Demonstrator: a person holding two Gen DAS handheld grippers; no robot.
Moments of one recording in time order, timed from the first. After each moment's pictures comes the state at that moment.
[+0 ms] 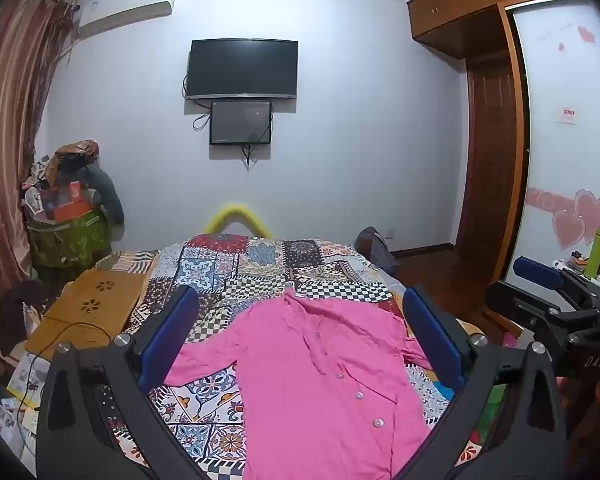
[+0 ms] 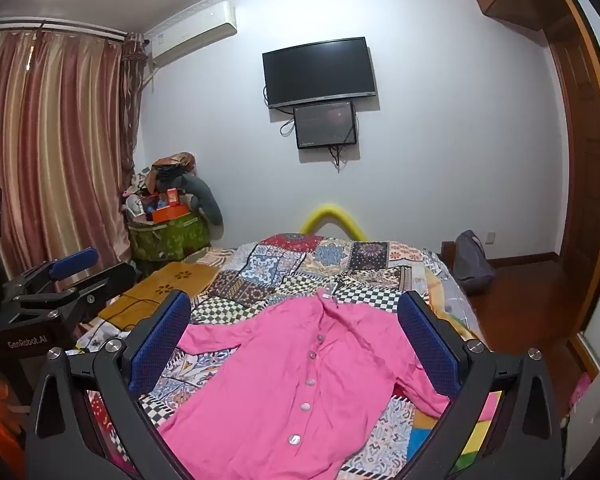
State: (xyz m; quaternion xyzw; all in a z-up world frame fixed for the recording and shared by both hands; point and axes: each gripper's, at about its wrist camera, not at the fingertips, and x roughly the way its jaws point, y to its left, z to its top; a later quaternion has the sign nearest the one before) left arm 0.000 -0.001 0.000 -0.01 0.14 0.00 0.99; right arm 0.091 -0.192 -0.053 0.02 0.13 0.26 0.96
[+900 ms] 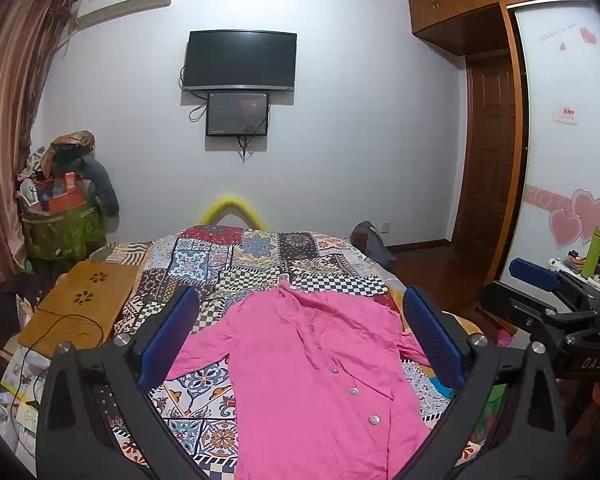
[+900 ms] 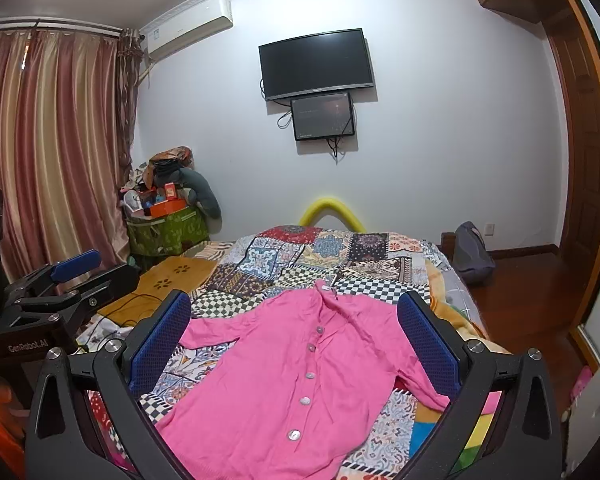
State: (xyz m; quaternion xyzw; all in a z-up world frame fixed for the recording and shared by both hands) left arm 0.010 0.001 -0.013 -0.02 0.15 -0.01 0.99; right arm 0.098 -0.187 -0.064 0.02 0.15 0.26 0.95
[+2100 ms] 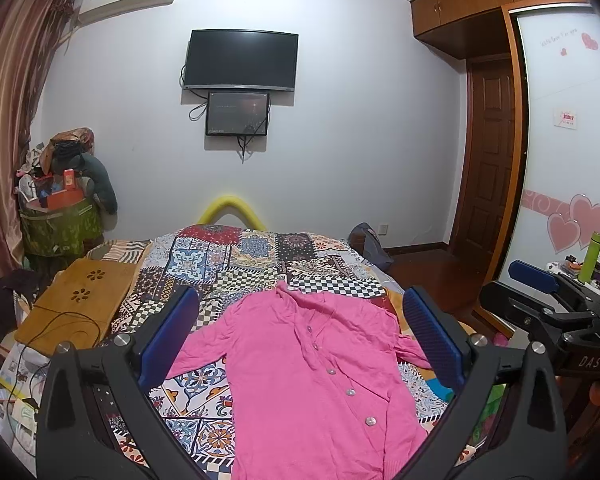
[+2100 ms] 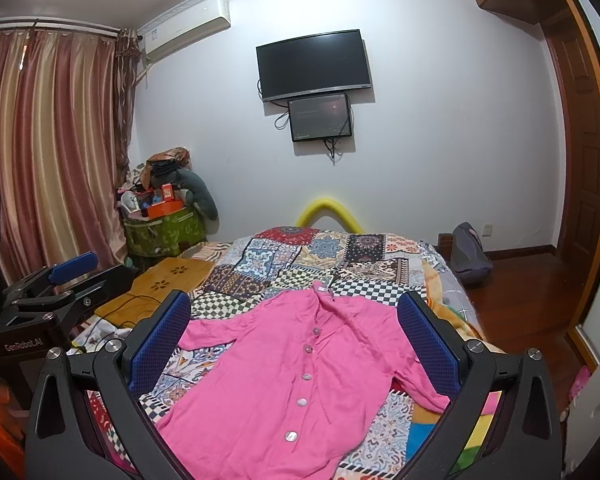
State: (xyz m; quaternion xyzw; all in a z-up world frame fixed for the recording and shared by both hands) left arm 0.009 0.005 -0.011 -0.03 0.15 -0.01 0.99; right arm 0.102 -0.191 -0.064 0.02 0.15 0.26 0.95
